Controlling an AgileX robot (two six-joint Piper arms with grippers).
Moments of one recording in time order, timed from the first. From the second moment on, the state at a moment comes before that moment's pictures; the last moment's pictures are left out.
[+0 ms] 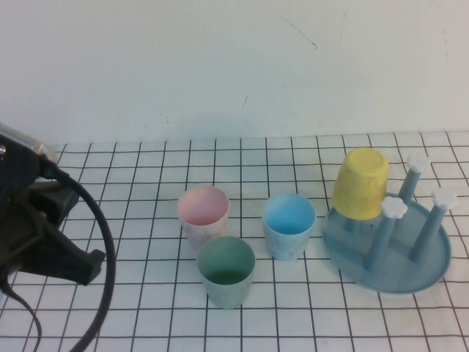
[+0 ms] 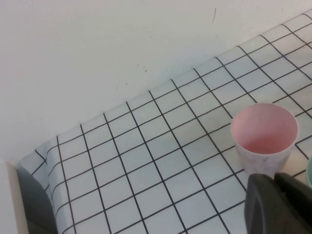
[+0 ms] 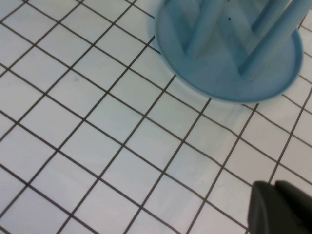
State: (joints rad) right arm 0.30 0.50 -0.40 0.10 0.76 -0.37; left arm -0.64 0.84 -0.75 0.64 0.56 -0.53
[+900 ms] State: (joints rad) right arm 0.30 0.50 -0.40 0.11 0.76 -0.37; left arm -0.23 0.36 -0.36 0.18 0.17 -0.22
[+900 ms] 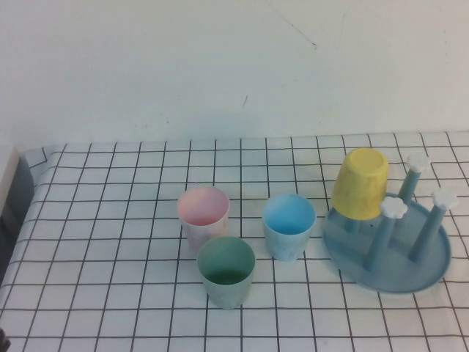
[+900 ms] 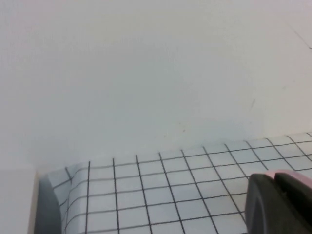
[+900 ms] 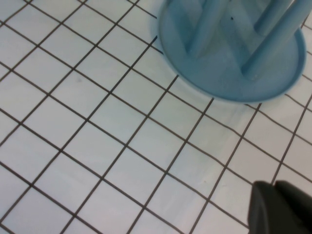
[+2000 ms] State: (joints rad) right arm 0.30 0.50 -0.40 0.11 0.77 -0.37; left arm 0.03 -0.01 0.02 -0.05 0.34 -0.19
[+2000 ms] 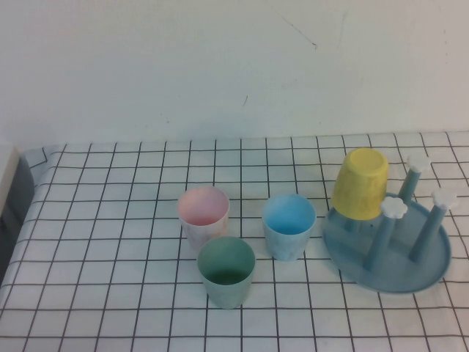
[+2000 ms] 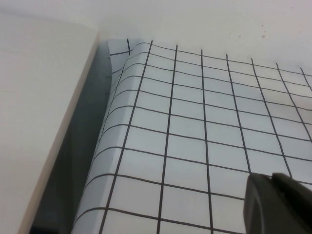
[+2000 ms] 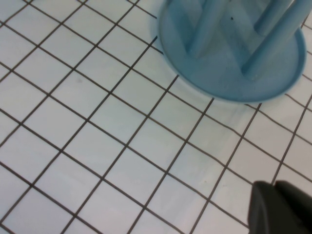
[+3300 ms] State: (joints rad) right arm 0.30 0.50 -0.40 0.11 0.77 -0.37; left arm -0.05 -0.01 0.02 0.01 0.34 -0.13
